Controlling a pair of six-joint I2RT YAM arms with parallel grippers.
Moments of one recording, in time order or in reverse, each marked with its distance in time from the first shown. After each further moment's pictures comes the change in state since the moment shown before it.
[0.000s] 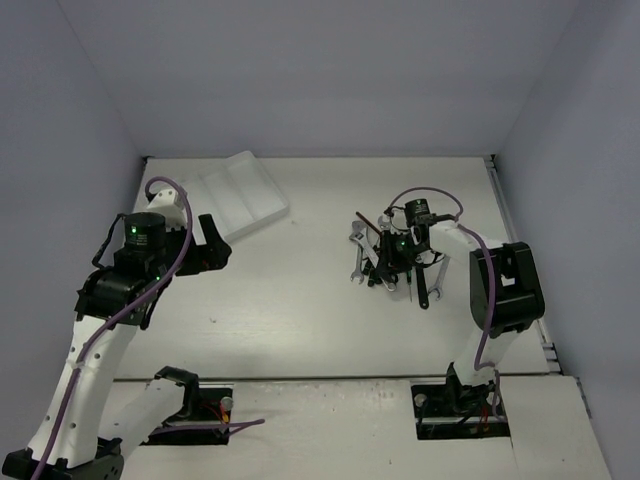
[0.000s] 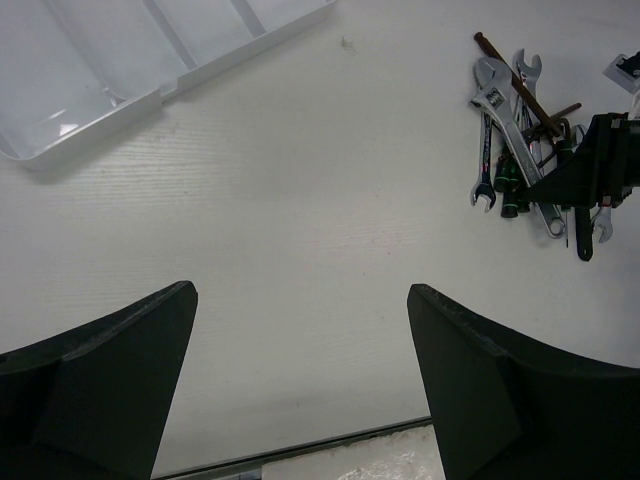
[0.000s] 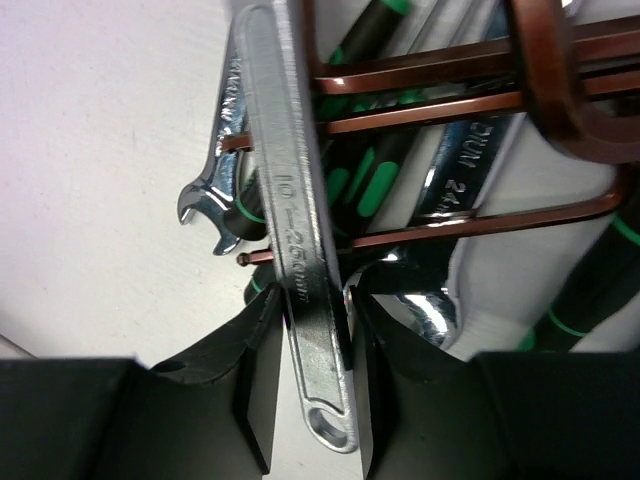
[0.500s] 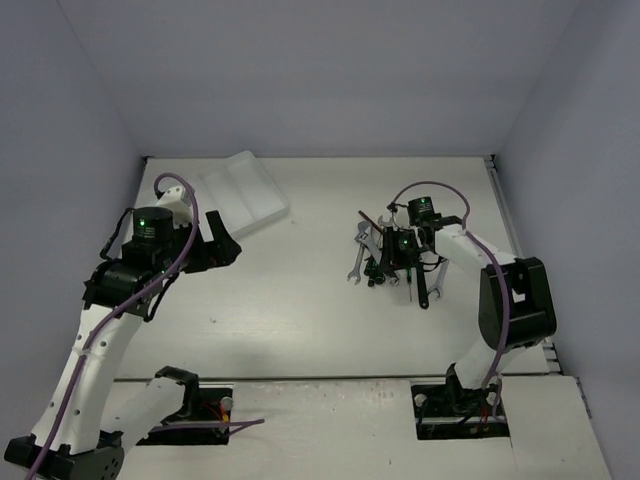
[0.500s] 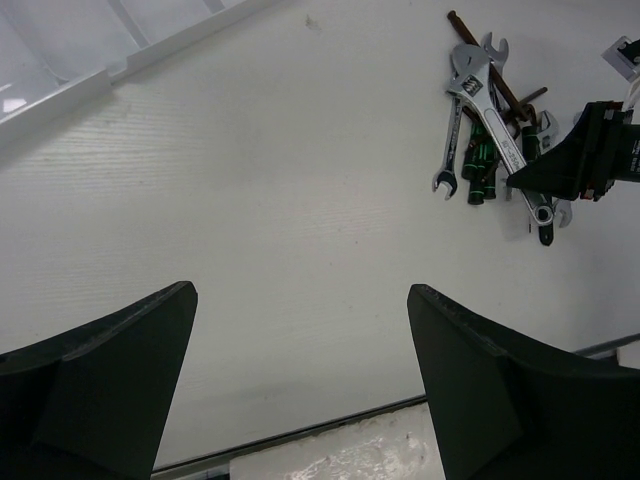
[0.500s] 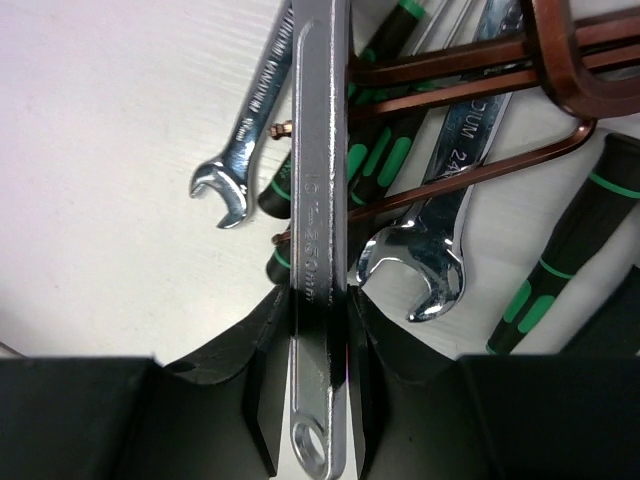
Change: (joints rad) left arm -0.010 0.044 0.000 0.015 0.069 -0.056; right arm 0.021 -0.110 -0.034 0.002 0.038 0.017
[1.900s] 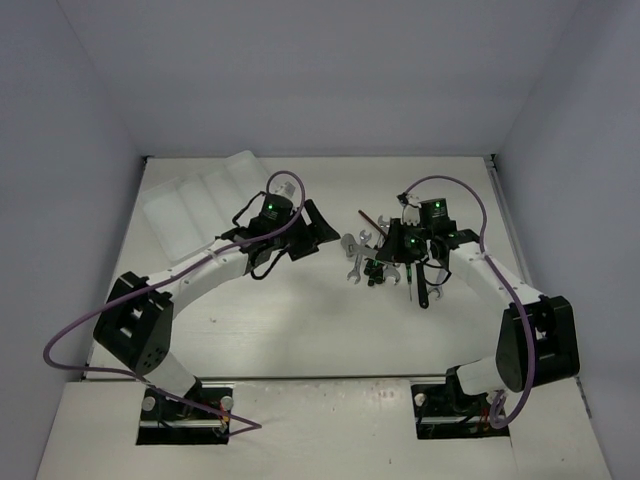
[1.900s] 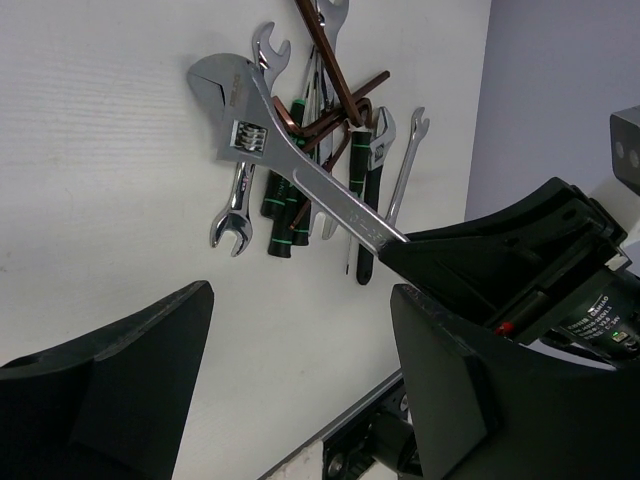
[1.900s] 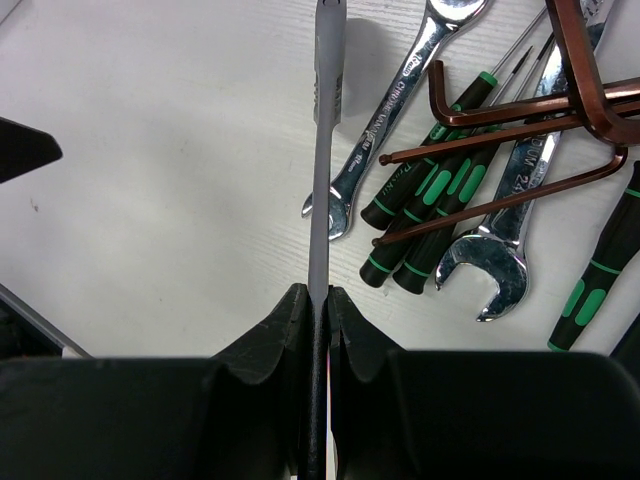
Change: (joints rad) left arm -0.360 0.662 -0.069 0.765 0.079 -0.589; right arm 0.009 -0.250 -0.114 0.159 -0.067 0.136
